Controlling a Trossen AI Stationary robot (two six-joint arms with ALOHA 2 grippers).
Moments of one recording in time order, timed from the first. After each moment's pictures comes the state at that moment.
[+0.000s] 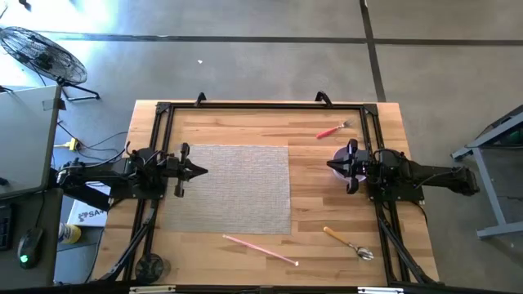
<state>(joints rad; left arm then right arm) 0.04 0.03 0.03 0.00 0.07 0.10 -0.11 0.05 0.01 0.03 0.02 0.08</state>
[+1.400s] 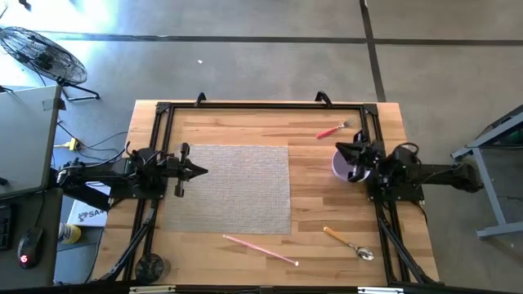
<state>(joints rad) 0.04 0.03 0.03 0.00 0.07 0.10 -0.08 0.15 0.01 0.47 0.23 0.09</state>
